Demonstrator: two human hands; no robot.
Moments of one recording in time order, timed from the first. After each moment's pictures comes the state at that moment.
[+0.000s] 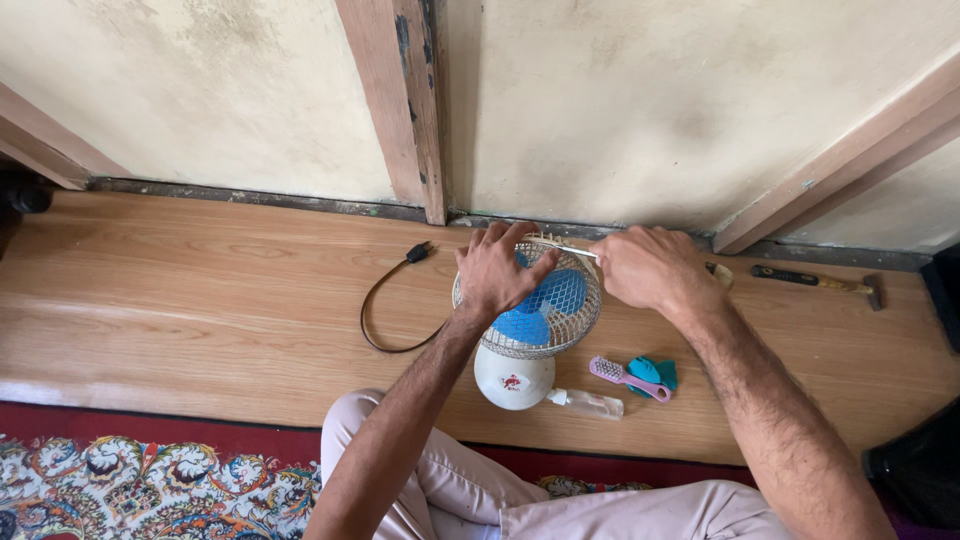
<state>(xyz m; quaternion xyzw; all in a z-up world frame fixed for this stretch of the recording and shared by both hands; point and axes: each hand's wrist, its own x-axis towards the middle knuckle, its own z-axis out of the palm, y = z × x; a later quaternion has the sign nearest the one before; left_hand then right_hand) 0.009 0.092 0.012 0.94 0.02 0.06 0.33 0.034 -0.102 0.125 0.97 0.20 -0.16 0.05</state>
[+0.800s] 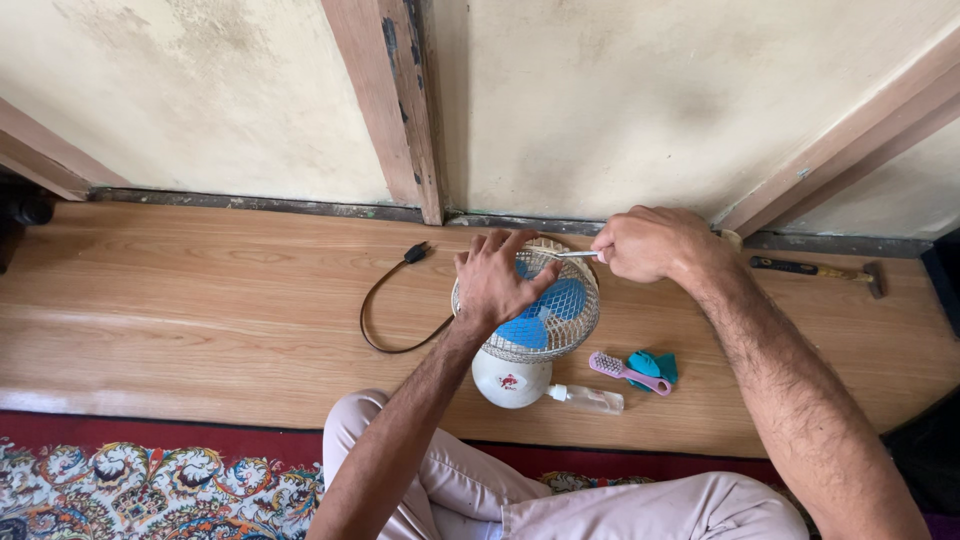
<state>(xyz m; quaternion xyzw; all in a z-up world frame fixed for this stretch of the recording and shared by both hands) -0.008 0.082 0.017 0.95 0.00 0.09 0.31 0.049 -0.106 0.147 0.95 0.17 -0.24 0.06</state>
